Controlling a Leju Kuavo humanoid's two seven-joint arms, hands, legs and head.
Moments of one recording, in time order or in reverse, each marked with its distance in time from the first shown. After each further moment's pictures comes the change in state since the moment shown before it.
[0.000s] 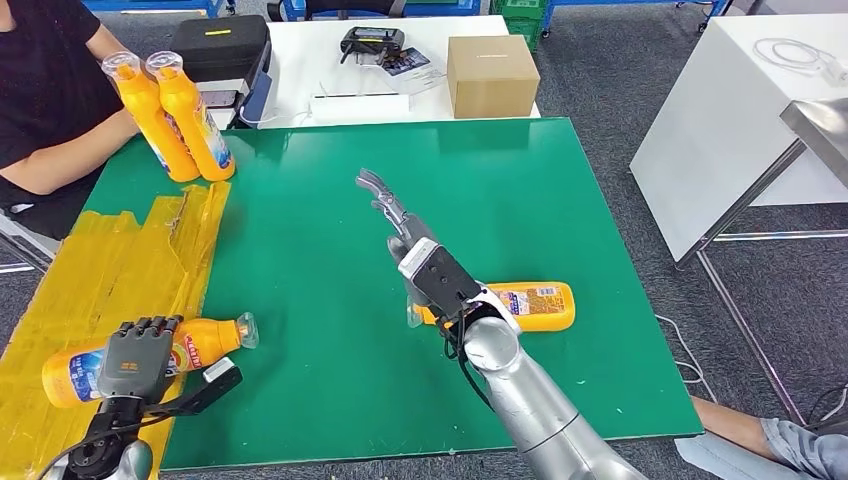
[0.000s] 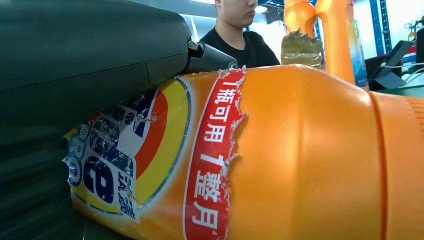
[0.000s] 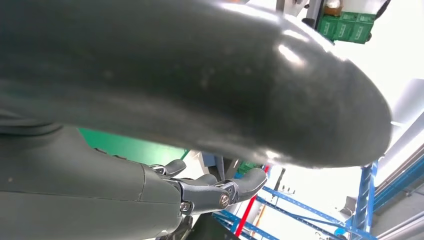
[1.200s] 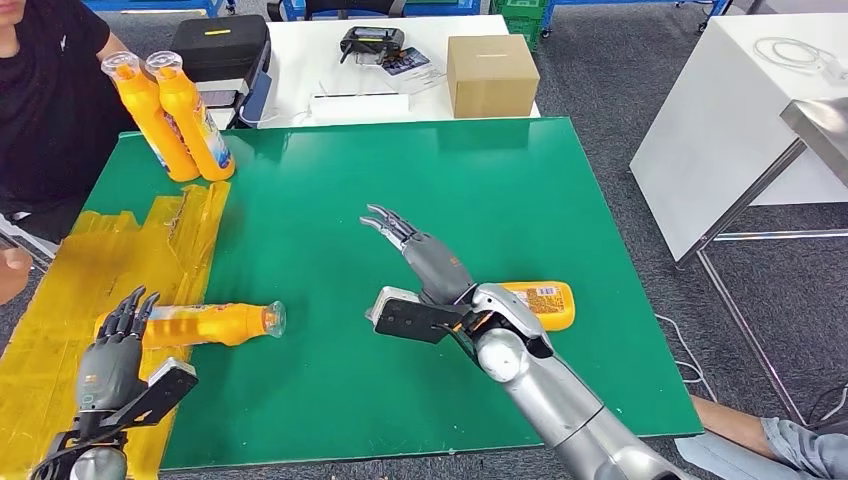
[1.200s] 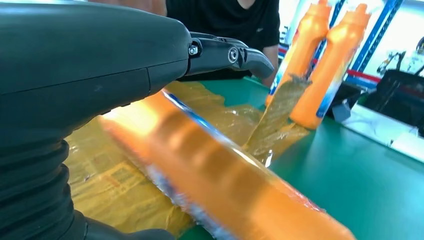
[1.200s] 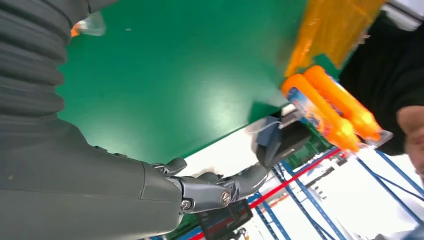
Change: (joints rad) left arm 0.084 -0.035 0.115 -0.179 0.628 -0.161 -0.350; right arm -0.026 -0.137 0.094 0.014 0.404 -0.045 0.081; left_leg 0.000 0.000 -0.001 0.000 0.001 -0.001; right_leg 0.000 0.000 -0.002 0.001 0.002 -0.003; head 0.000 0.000
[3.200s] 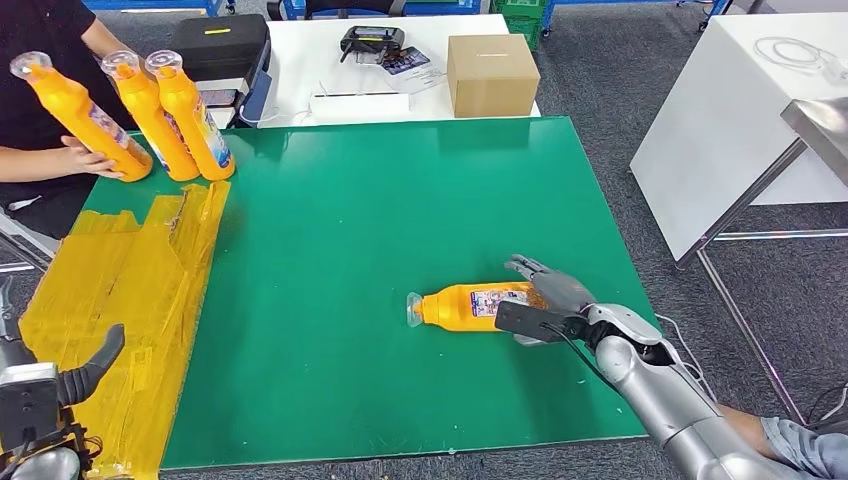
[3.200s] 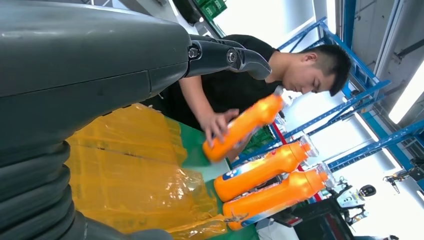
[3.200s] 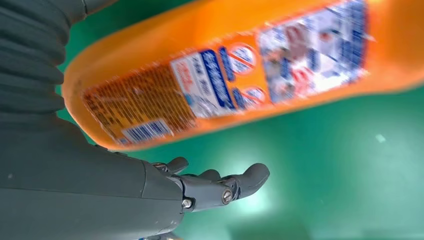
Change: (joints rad) left arm -0.025 -0.167 0.247 -0.207 0.472 -0.110 -0.151; right arm 0.044 -0.366 -0.105 0.146 0.096 0.170 0.124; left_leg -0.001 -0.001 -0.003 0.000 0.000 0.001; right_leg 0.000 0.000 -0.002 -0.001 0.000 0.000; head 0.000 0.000
